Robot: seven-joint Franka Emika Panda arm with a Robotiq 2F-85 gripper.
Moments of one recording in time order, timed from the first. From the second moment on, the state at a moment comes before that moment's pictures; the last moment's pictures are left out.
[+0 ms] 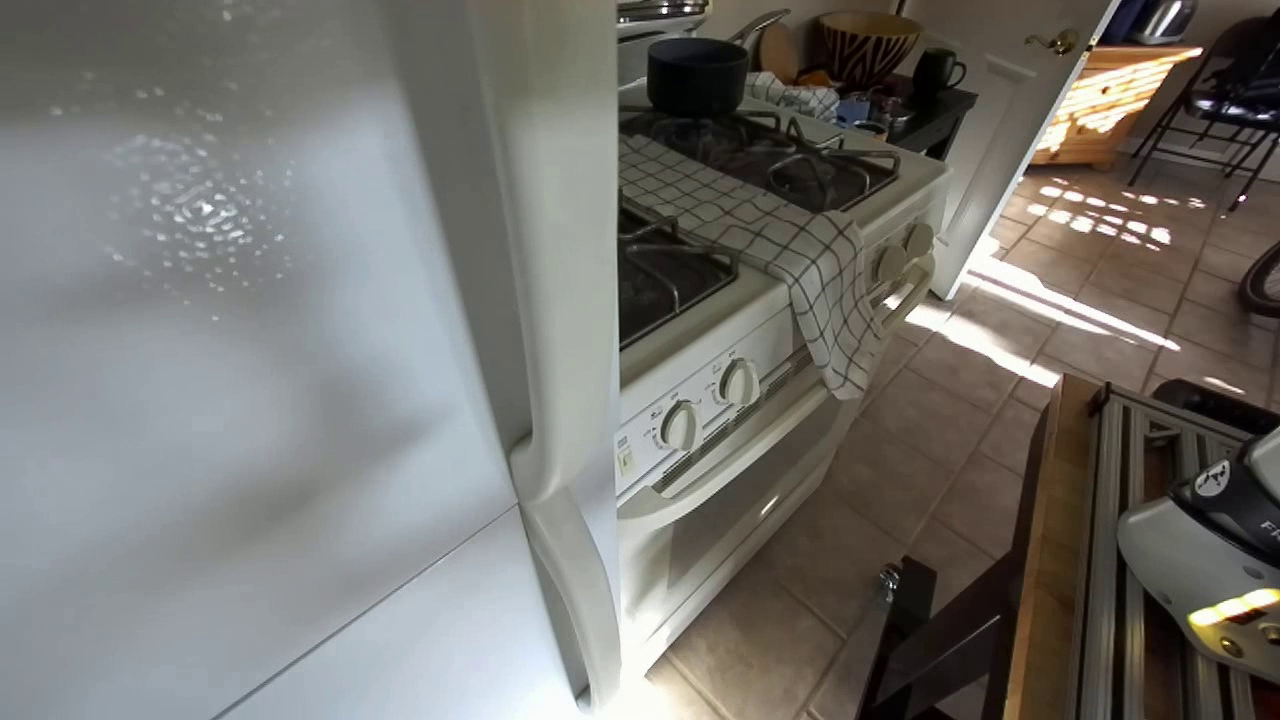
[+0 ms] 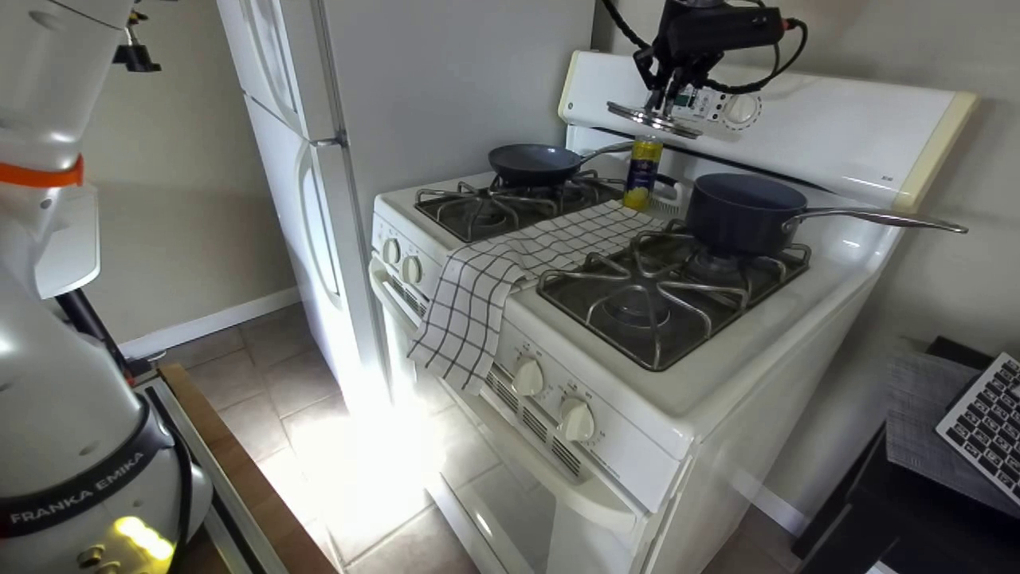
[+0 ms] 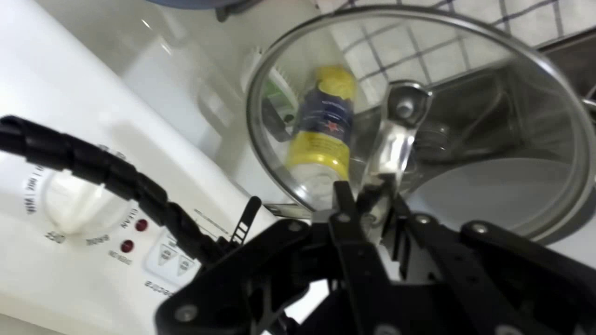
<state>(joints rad) -0.26 0.58 -0.08 -1.11 0.49 2.01 -1.30</state>
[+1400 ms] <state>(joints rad) -0.17 0.16 -0.06 -2.11 0.25 2.72 -0.85</state>
